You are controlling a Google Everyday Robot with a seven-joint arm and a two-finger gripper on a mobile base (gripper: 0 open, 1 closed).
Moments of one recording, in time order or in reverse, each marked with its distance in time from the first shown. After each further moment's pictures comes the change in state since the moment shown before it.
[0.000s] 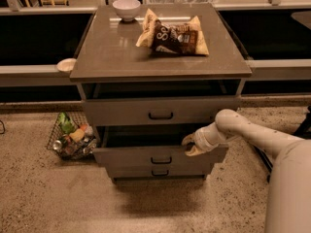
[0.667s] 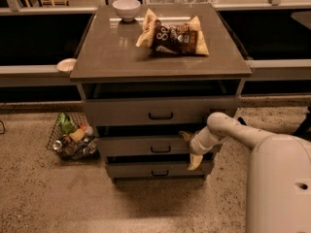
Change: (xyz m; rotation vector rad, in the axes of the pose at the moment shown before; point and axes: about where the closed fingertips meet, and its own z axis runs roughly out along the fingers) arm 0.016 0.009 0.042 -0.080 0.012 0.042
